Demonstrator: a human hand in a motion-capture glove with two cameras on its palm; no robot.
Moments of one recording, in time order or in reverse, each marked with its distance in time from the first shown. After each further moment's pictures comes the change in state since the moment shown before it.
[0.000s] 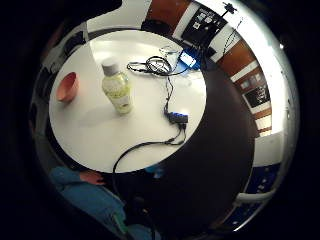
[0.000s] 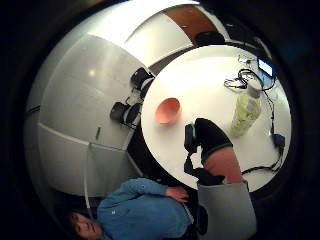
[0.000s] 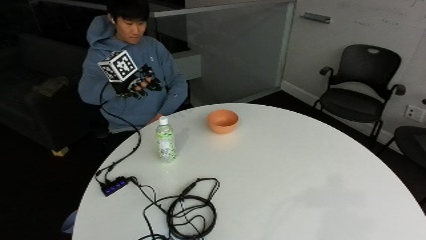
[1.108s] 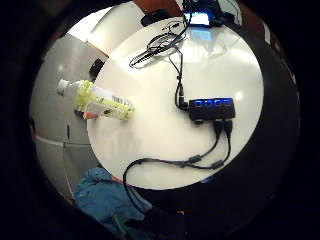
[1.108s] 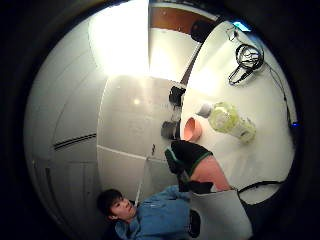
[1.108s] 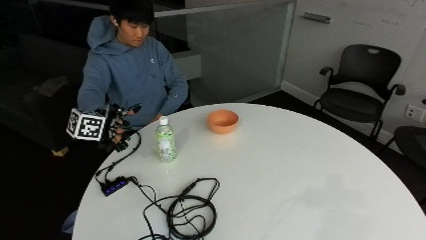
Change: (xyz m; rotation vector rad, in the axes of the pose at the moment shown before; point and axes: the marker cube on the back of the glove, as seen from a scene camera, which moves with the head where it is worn) arm 0.158 -0.009 0.061 0.020 -0.688 0.188
